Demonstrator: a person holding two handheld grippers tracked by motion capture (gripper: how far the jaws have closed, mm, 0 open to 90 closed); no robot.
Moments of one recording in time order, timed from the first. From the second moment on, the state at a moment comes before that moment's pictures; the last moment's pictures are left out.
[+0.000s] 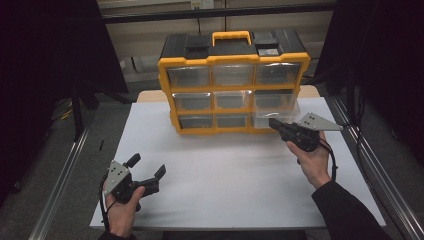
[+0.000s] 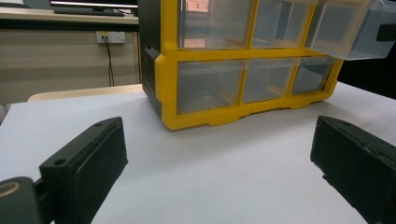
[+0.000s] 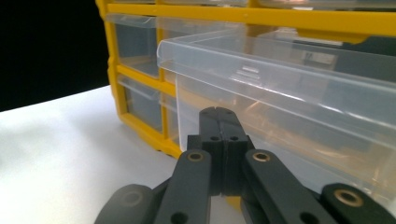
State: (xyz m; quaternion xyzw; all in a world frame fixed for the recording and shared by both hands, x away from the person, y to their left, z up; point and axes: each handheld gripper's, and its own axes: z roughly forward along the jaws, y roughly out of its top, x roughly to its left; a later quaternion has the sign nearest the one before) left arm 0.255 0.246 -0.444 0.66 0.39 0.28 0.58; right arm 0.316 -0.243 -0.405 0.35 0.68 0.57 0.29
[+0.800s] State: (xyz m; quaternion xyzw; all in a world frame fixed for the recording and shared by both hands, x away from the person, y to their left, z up) left arm 0.255 0.246 -0.443 0.66 0.39 0.28 0.58; right arm 0.323 -0.244 -0.402 0.35 0.68 0.58 0.29
